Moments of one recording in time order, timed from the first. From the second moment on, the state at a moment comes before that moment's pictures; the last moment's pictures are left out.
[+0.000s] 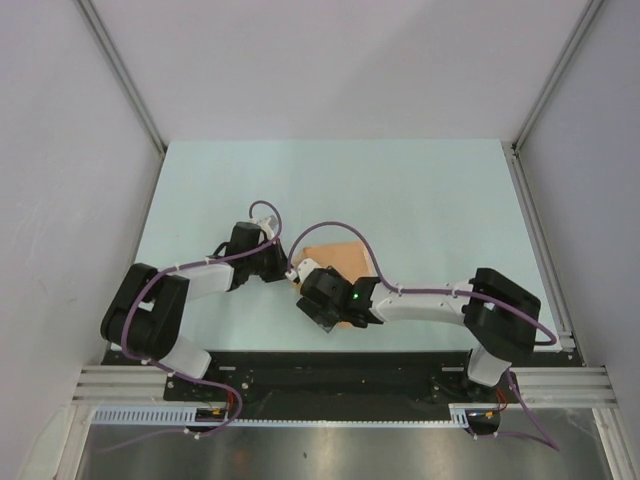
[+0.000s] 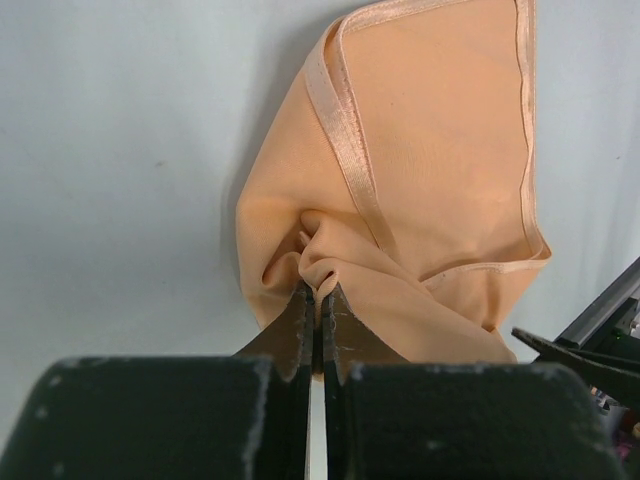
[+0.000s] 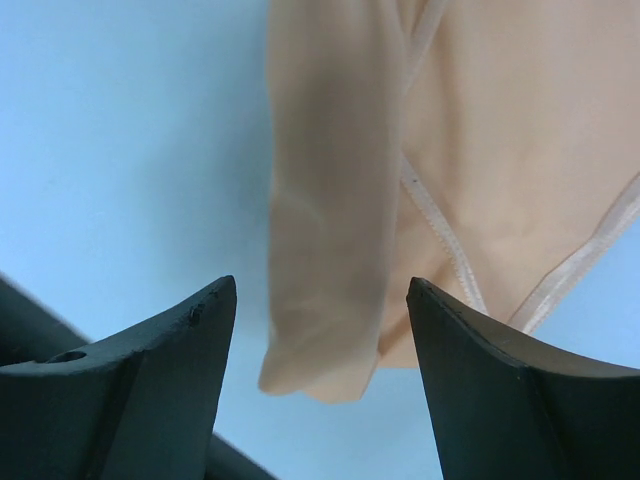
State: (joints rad) left arm -0.34 1.52 0.60 0.11 0.41 -0.56; right arm 1.18 1.65 1.04 -0.36 0.28 0.18
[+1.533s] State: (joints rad) left arm -0.34 1.47 0.55 0.15 0.39 -0.52; right arm 0.77 1.89 1.02 -0.24 -0.80 0.15
